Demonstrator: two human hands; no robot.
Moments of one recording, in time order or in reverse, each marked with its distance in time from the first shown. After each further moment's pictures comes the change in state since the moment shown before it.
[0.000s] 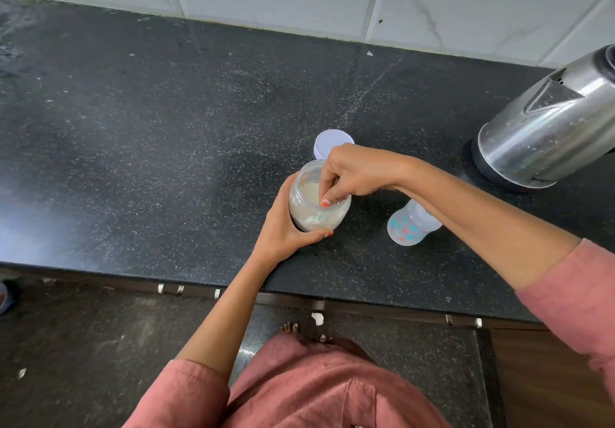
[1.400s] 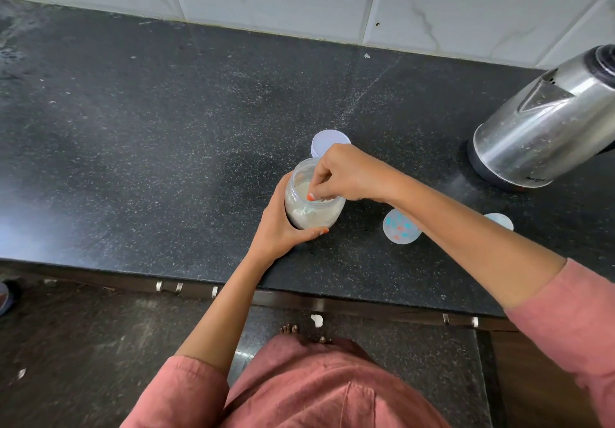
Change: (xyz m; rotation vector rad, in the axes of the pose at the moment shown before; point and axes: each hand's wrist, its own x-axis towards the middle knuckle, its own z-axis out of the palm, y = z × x) left_hand -0.001 -0.003 0.002 -0.002 0.021 -0.026; right_hand -0.006 -0.005 0.015 0.112 0.224 0.046
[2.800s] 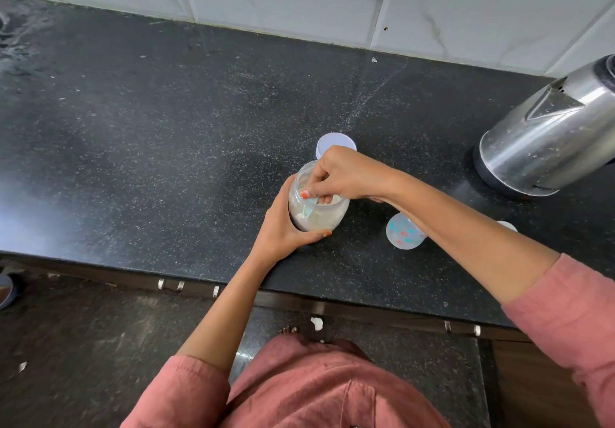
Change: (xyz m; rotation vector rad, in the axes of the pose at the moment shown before) left_hand -0.001 0.004 -0.001 0.011 0.014 0.009; right_hand 0.008 0.000 0.001 0.143 -0.055 0.007
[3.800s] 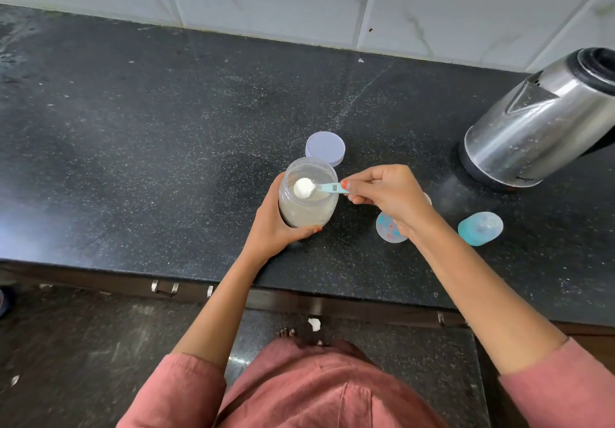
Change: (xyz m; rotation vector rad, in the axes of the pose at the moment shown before) left_hand 0.001 -0.003 0.003 0.053 0.006 0.019; right_hand -0.050 0.046 0.011 0.665 0.521 0.223
